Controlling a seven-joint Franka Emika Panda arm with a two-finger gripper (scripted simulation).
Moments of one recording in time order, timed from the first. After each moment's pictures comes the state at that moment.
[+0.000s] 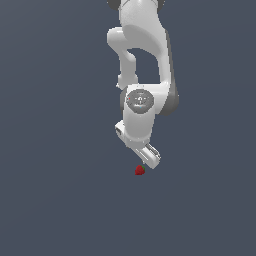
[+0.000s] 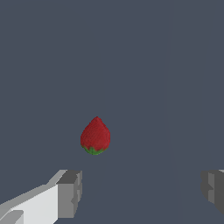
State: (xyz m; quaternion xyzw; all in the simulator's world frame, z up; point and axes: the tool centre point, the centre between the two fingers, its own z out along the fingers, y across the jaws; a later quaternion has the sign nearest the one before) arm 0.047 0.033 0.117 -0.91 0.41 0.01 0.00
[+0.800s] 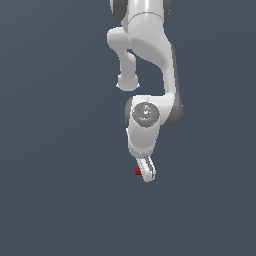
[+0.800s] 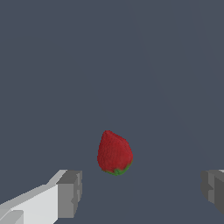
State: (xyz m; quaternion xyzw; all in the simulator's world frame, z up) arm 0.070 0.047 0.090 -0.81 0.59 0.01 0.00
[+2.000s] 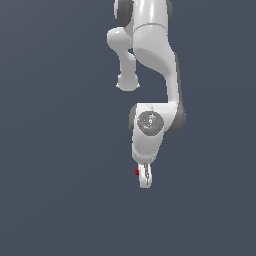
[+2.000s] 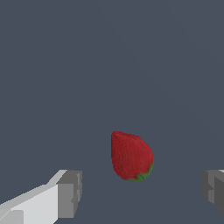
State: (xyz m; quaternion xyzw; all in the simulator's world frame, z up) arm 0.083 0.057 0.070 -0.72 0.69 0.00 0.00
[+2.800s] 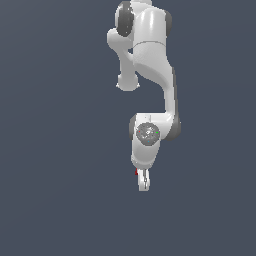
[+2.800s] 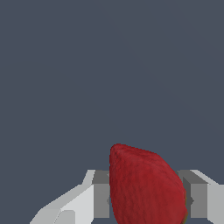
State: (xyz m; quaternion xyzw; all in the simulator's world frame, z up) arm 0.083 0.057 0.022 -0.72 0.70 0.00 0.00
